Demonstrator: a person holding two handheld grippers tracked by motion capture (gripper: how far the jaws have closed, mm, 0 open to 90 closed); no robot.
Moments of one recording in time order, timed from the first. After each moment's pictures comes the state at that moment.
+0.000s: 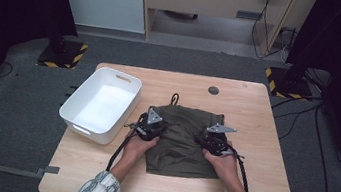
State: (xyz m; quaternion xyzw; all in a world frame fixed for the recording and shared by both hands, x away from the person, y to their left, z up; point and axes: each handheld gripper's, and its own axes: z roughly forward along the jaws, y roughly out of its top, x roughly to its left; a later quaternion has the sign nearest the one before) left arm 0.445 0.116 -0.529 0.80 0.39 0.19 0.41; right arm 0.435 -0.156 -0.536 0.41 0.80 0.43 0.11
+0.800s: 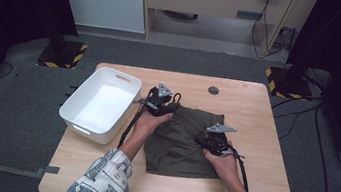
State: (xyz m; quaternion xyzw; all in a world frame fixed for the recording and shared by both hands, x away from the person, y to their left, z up) left arm 0.497 0.089 -0.460 0.79 0.40 0.21 0.43; right arm 0.436 -0.157 -0.537 0.41 0.80 0.43 0.10
